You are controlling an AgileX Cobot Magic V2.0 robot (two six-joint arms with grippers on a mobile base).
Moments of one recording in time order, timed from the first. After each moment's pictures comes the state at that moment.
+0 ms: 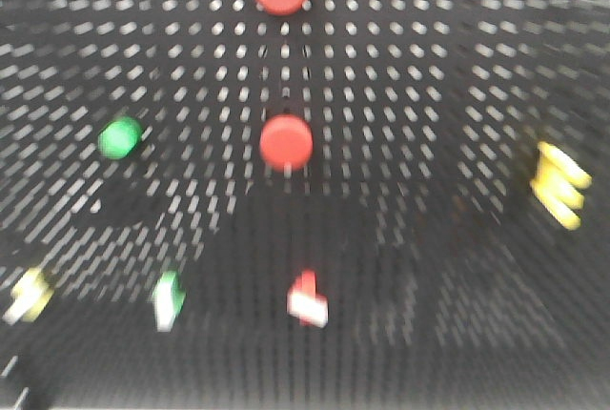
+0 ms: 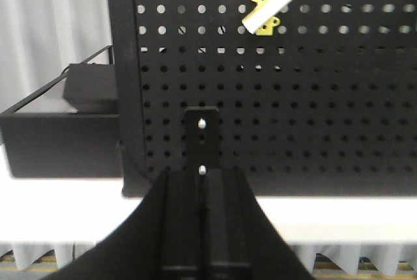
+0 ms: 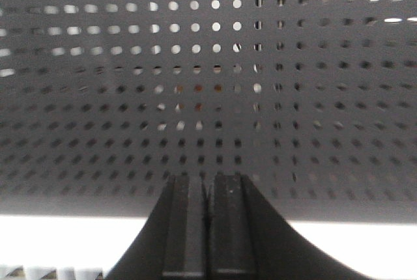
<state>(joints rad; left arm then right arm) -0.01 -0.02 0.03 -0.08 0.10 0.06 0.05 -0.01 0.03 -0.08 0.05 0.10</state>
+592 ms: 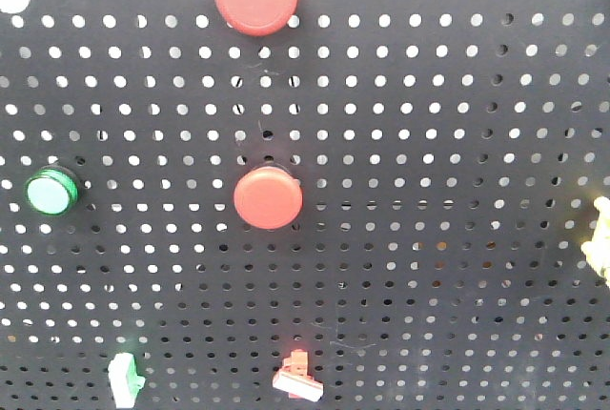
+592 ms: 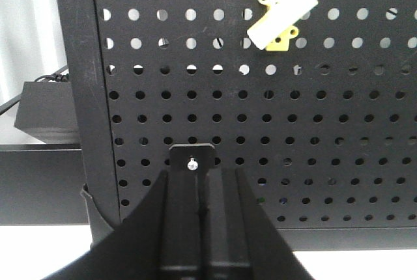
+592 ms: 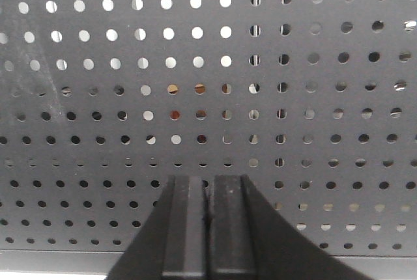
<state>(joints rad) -0.01 -0.02 0.03 -0.08 0.10 0.06 0.05 -0.01 0.03 -0.08 0.05 0.10</state>
